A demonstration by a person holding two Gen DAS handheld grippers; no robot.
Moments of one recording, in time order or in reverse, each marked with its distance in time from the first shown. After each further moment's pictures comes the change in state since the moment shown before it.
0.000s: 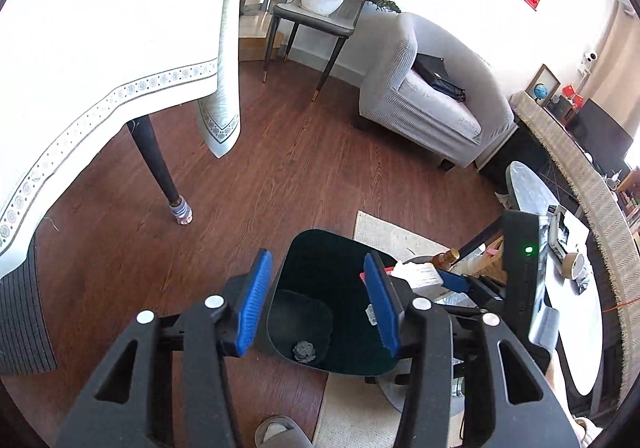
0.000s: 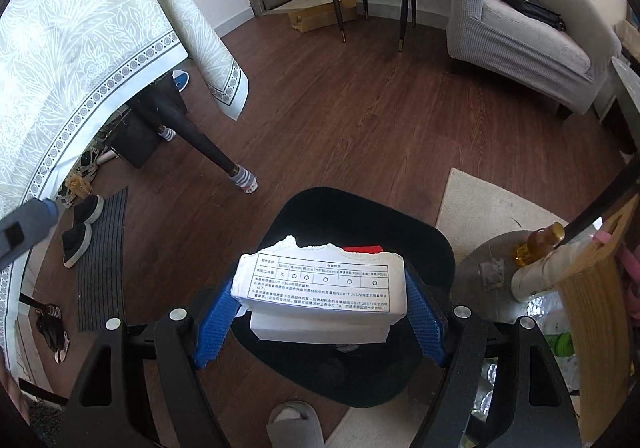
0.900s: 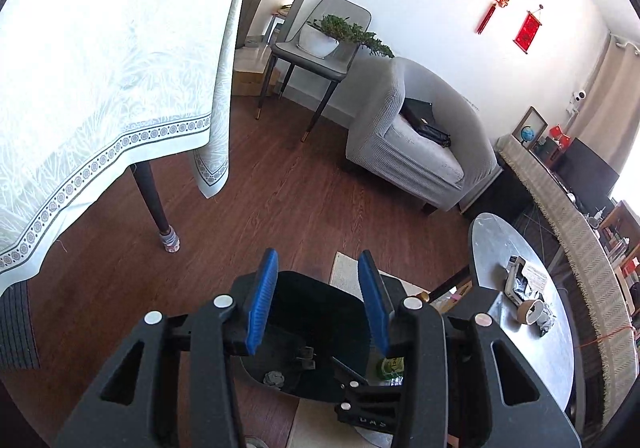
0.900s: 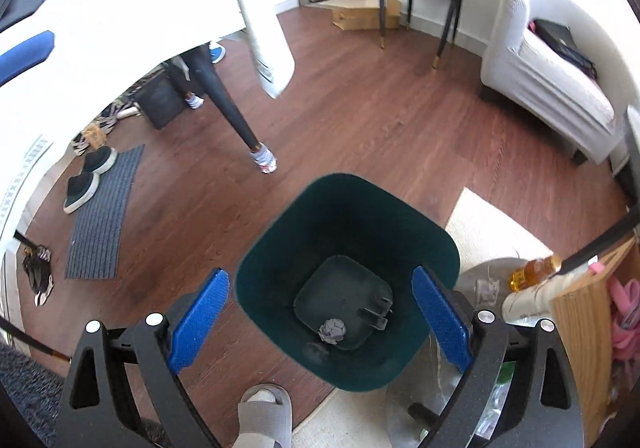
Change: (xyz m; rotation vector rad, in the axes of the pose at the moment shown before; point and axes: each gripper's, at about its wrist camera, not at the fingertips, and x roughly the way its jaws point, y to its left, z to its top) left arm -0.049 -0.018 0.023 -0.062 -0.142 -0.037; right arm -0.034 0.022 -0.016 -0.211 -0.035 0.049
